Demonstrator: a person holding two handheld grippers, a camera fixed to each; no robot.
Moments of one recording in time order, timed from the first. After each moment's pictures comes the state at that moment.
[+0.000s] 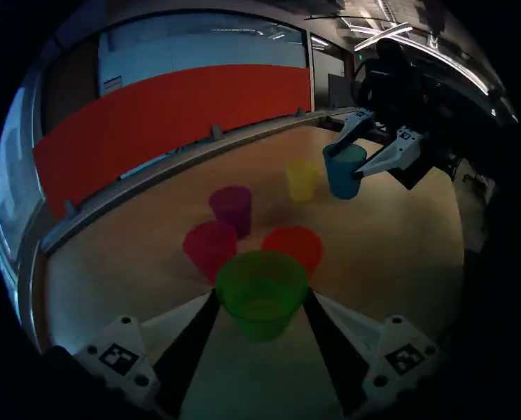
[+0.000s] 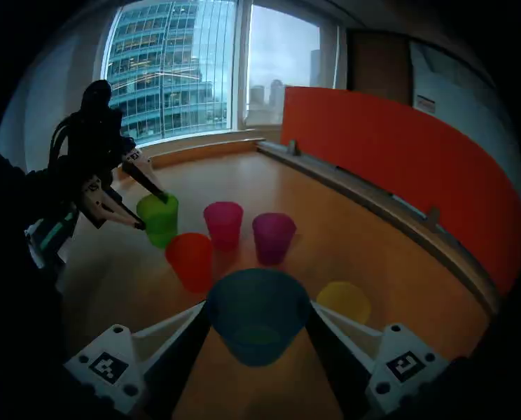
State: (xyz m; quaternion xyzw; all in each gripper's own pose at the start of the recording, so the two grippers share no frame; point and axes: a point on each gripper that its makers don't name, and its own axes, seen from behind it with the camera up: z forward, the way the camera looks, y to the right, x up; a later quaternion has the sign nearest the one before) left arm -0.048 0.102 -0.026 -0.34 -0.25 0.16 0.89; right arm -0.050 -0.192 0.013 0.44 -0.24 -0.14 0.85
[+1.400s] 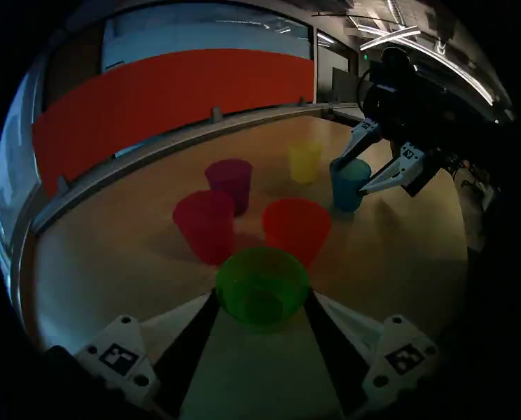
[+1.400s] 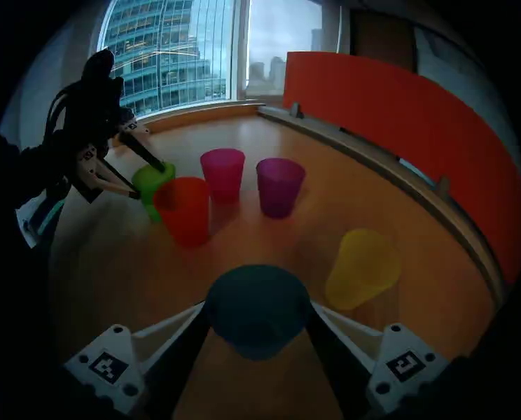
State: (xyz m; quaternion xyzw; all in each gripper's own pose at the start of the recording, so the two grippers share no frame) left arm -0.089 0.100 -0.023 -0.34 -0.28 0.14 0.89; right arm -0.123 -0.185 0.005 0.43 -0.29 -0.17 0.84
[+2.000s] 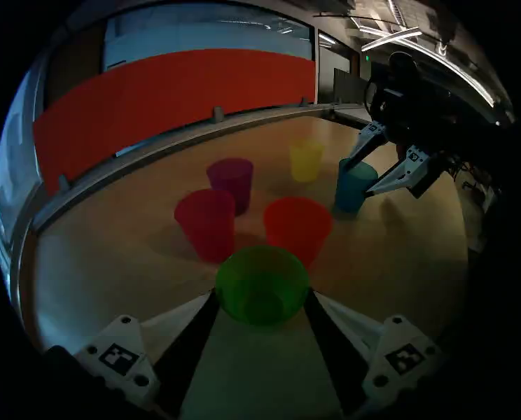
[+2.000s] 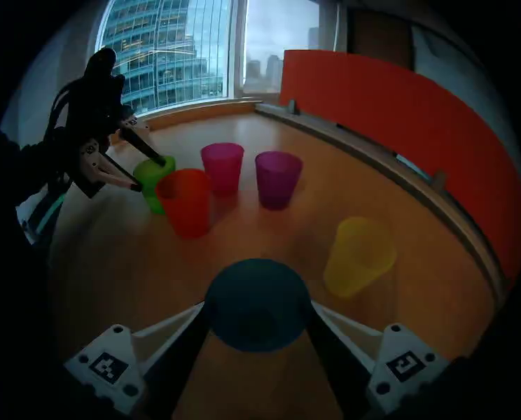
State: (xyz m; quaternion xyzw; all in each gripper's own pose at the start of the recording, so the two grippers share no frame) left arm -0.090 0.099 -0.023 -0.34 -0.28 0.14 0.89; right arm -0.128 -0.173 -0.006 0.42 -0.30 -0.17 0.84
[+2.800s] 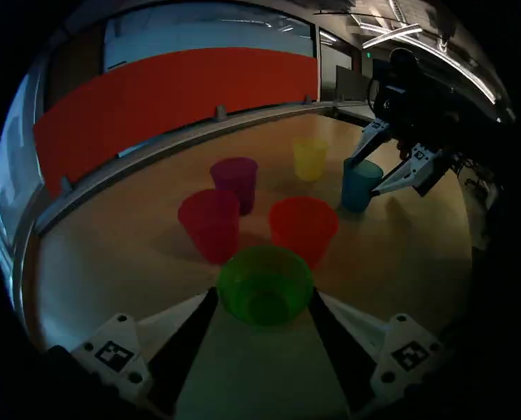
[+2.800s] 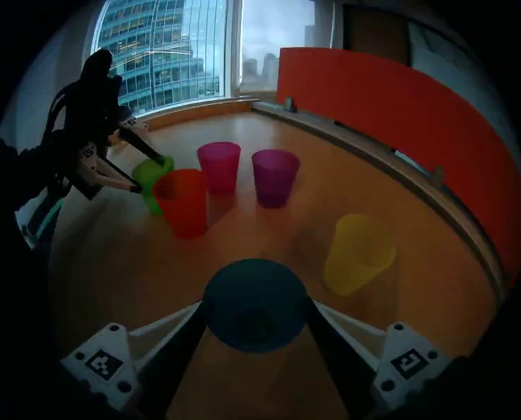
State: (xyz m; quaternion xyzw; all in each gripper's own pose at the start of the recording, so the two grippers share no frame) left arm -0.092 0.096 -0.017 -0.33 -0.28 0.15 0.89; right arm -0.129 -0.173 -0.006 0.41 -0.30 -0.17 0.84
